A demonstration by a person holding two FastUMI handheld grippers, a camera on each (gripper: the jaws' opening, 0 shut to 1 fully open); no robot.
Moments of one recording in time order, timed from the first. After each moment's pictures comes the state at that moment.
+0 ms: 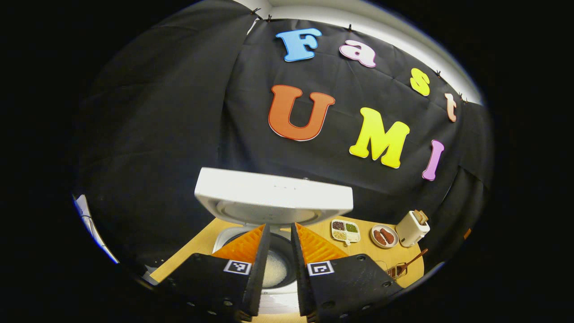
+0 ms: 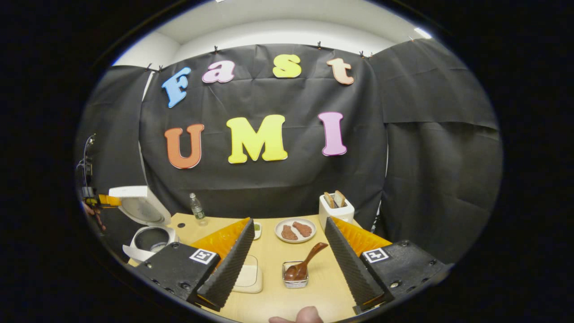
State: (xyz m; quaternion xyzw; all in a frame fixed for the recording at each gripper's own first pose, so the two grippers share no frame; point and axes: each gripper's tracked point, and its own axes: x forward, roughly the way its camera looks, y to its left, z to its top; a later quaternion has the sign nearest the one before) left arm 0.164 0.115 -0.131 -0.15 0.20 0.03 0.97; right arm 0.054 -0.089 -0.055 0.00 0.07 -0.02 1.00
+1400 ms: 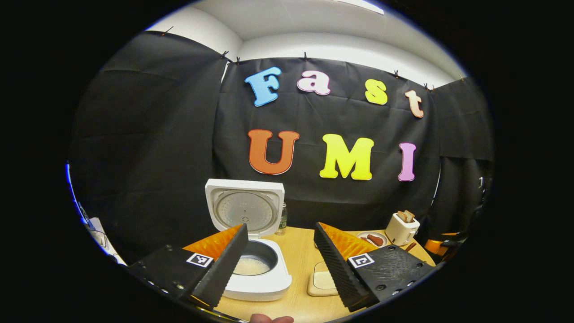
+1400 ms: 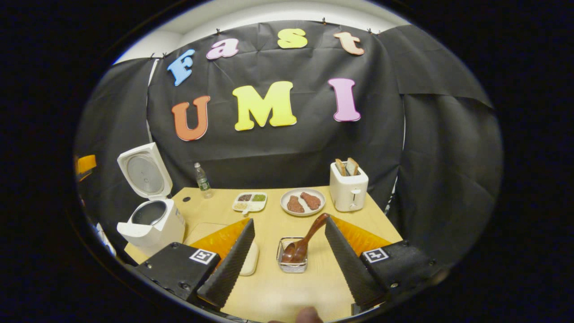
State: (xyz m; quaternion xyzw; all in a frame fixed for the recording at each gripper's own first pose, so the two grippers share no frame) left arm 0.045 0.009 -0.054 -0.07 0.07 0.03 0.99; right arm 0.088 -0.116 -0.164 0.01 0.17 0.04 0.99
